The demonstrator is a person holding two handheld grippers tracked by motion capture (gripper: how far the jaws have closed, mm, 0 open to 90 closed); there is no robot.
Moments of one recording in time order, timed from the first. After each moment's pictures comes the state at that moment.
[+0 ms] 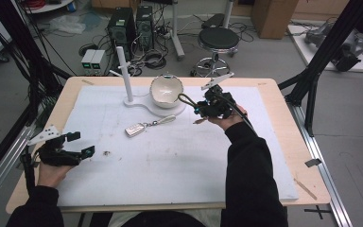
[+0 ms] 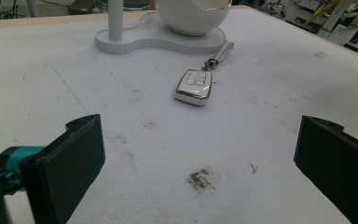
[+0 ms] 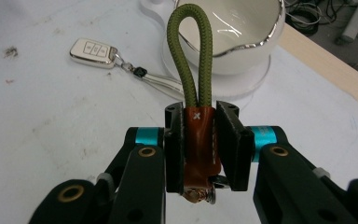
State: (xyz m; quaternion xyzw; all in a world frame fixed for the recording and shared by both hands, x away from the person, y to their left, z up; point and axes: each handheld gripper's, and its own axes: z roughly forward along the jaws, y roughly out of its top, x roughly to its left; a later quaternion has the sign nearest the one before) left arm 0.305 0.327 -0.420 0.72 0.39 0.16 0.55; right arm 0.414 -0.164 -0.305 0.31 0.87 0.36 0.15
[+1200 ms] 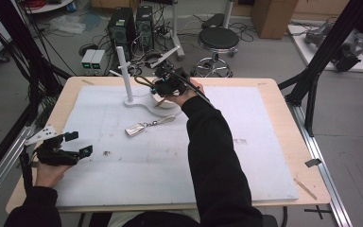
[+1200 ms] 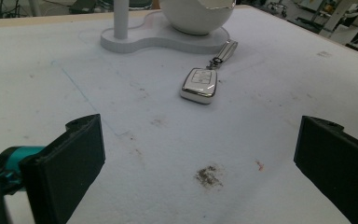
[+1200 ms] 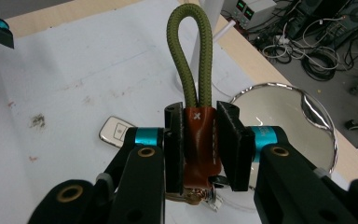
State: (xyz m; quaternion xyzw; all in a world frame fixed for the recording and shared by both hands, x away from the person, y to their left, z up) left arm 0.306 0.336 -0.422 0.72 0.40 0.16 0.55; right arm 0.455 -0.038 -0.262 0.24 0.89 0.36 0.16
